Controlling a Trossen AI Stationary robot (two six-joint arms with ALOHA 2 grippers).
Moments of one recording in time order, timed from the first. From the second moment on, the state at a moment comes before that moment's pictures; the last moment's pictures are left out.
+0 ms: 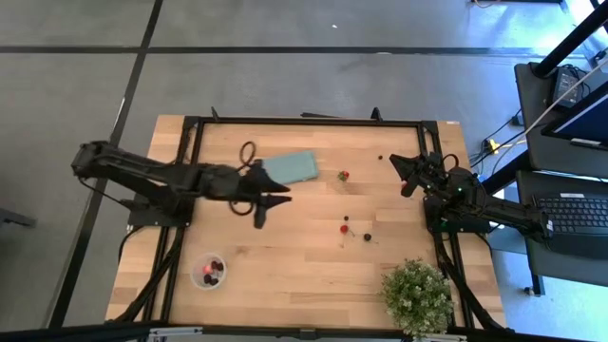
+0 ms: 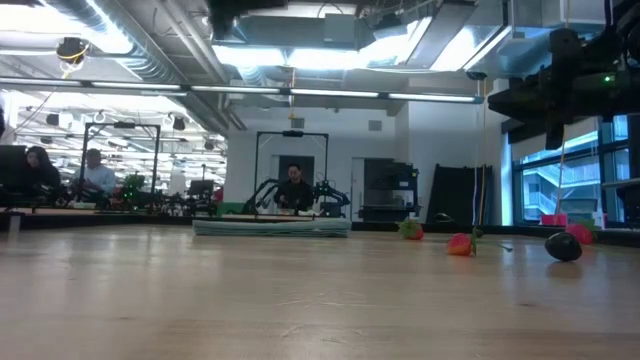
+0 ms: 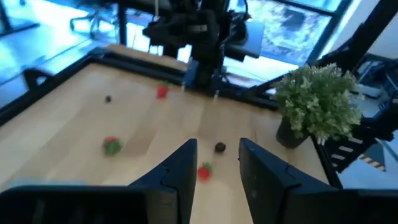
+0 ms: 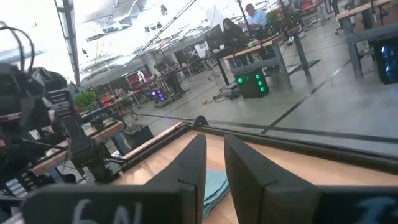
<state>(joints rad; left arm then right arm) -0.13 1.17 0.87 0.02 -0.21 -0.29 -0.28 0.01 0.01 0.12 0.29 0.40</state>
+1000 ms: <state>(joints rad) 0.01 2.01 0.97 0.73 0.06 -0.39 -0.28 0.01 0.01 0.12 0.29 0.38</state>
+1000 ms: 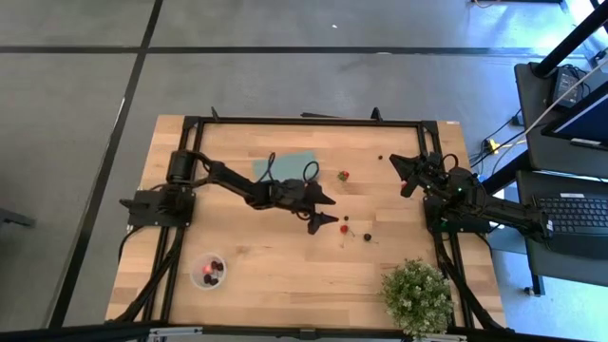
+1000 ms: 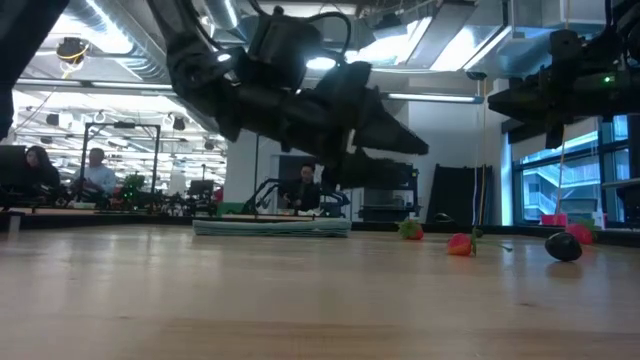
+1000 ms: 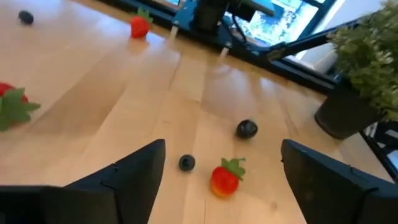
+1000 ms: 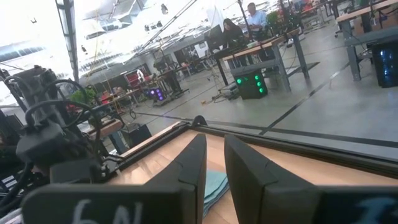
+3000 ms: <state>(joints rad) -0.05 2.29 1.22 0.70 0.12 0.03 -0.28 0.01 0.01 0.06 0.29 0.36</state>
